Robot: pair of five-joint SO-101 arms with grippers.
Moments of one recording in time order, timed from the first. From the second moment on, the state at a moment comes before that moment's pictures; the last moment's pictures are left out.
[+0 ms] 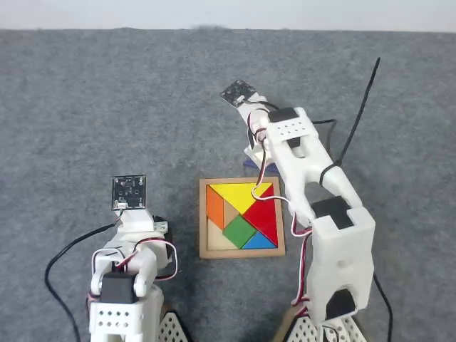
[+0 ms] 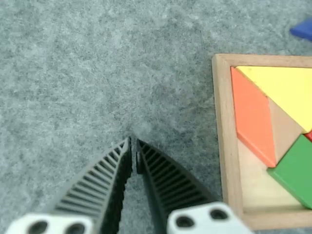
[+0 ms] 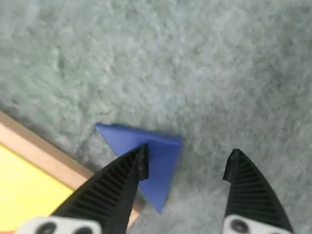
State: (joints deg) left arm -4.2 -103.1 97.1 72.2 11.0; right arm -20.7 29.1 -4.1 60.8 26.2
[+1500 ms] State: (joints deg) left arm -4.2 -103.1 97.1 72.2 11.0; right arm -18.5 30.4 -5.5 64.0 20.0
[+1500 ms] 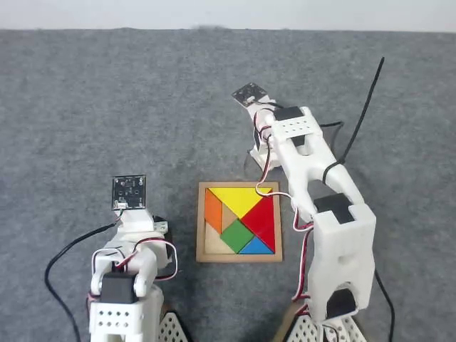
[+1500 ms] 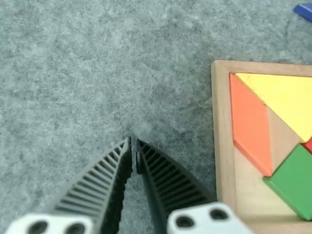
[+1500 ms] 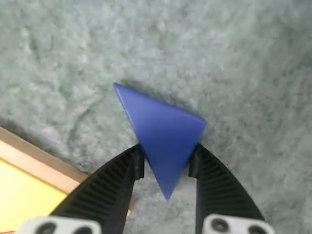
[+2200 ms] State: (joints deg) left arm -4.2 -103.1 97.1 72.2 11.0; right arm -19.1 24.7 -9.4 69.3 -56.6
